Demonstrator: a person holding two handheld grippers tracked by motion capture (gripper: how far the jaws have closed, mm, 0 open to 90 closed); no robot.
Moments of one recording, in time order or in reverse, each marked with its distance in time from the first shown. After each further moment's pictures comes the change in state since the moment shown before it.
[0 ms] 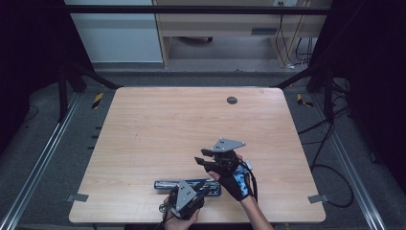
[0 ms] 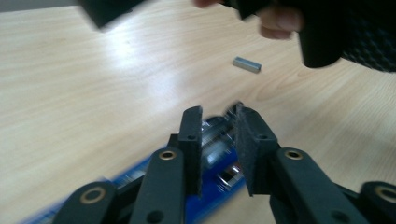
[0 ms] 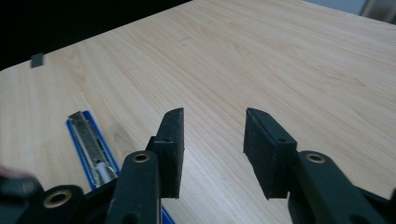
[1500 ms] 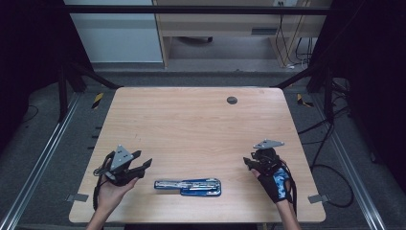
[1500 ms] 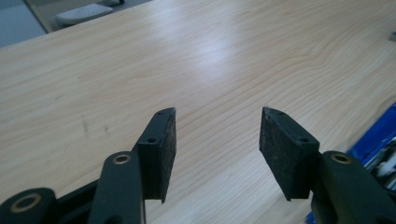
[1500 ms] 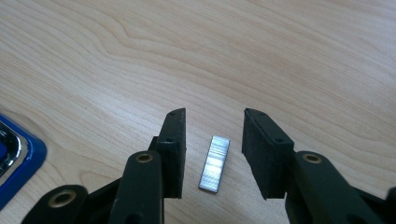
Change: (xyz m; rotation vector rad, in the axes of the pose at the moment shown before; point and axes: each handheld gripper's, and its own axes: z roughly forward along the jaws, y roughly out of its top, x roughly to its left) left arm 0.169 0.020 -0.085 0.156 0.186 0.026; right arm -0.077 -0.059 -0.067 0.276 -0.352 0.173
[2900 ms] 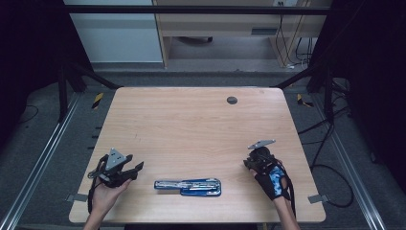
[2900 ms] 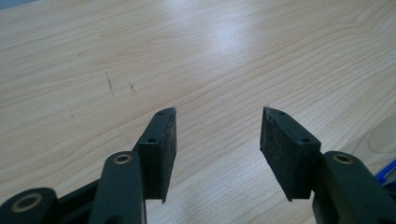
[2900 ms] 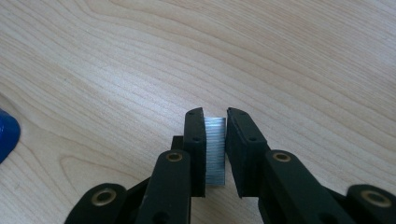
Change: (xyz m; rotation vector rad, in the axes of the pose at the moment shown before) left arm 0.014 -0.019 0.006 0.061 0.037 -0.031; right arm -0.001 0.000 0.020 0.137 0.016 -0.019
